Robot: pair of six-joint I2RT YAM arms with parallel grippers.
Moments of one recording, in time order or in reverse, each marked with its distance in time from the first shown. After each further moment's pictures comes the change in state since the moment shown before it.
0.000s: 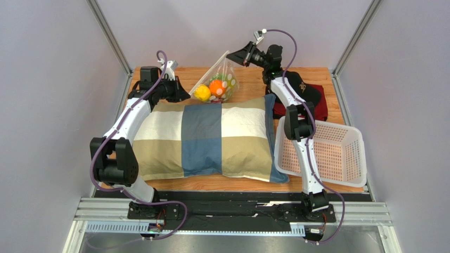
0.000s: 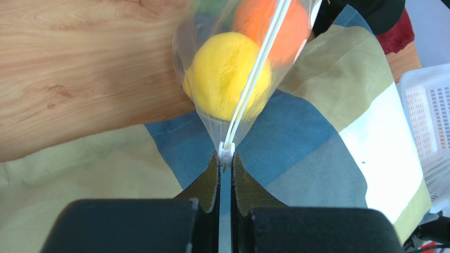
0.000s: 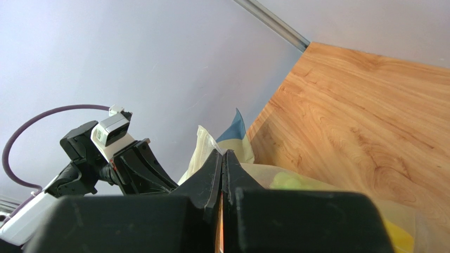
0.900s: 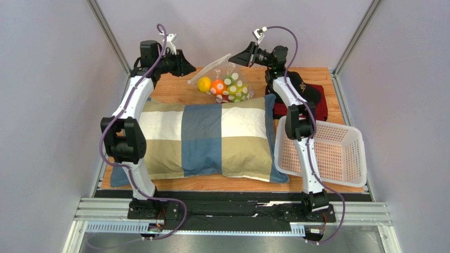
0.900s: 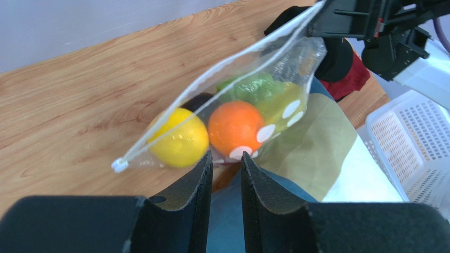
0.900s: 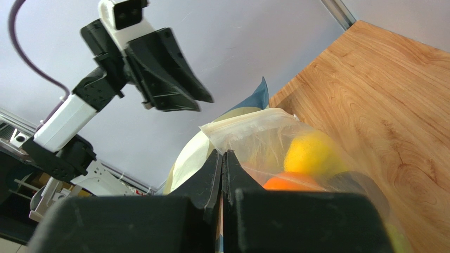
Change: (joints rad) left arm 0.008 0.253 0.433 0.041 0.165 0.016; right arm -0.013 0.025 0.030 0.203 -0.236 0.087
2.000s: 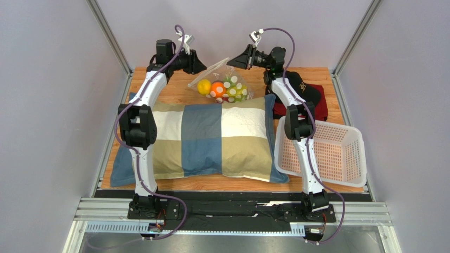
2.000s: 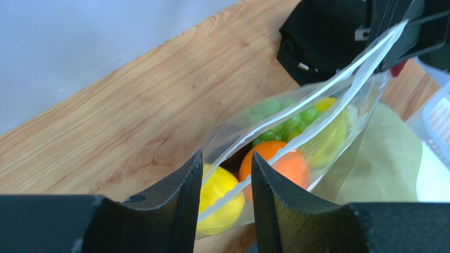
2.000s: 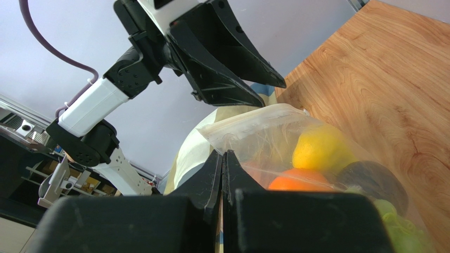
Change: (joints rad) left arm -0.063 0.296 0.232 0.078 0.016 0.099; right arm 0.014 -0.009 -0.034 0.006 -0.045 0.002
